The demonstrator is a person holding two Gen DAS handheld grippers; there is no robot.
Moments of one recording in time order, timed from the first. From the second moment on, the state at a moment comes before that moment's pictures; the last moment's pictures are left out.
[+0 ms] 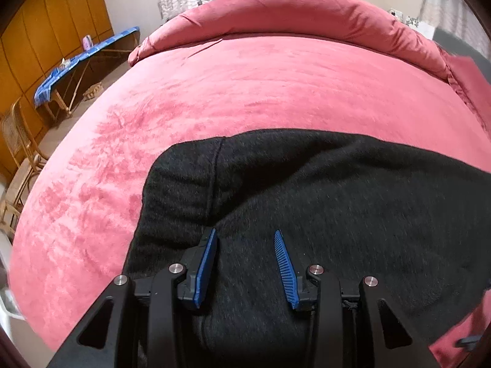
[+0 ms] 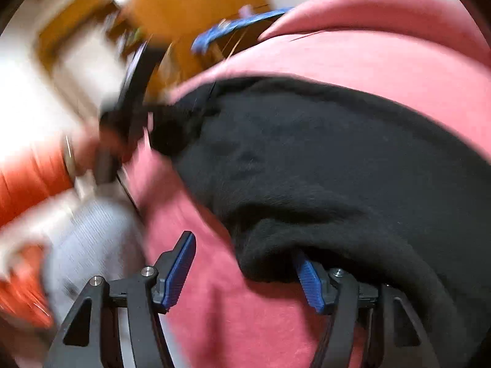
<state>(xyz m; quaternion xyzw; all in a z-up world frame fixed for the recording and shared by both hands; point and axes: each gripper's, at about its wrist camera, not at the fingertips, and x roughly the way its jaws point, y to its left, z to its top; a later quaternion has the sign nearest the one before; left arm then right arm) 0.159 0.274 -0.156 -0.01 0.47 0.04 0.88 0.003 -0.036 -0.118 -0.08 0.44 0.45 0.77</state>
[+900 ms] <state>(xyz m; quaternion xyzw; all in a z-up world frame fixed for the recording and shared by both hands) 0.078 0.308 -0.121 -0.03 0.38 0.02 0.93 -0.079 -0.099 -0.081 0.04 0.43 0.43 0.79</state>
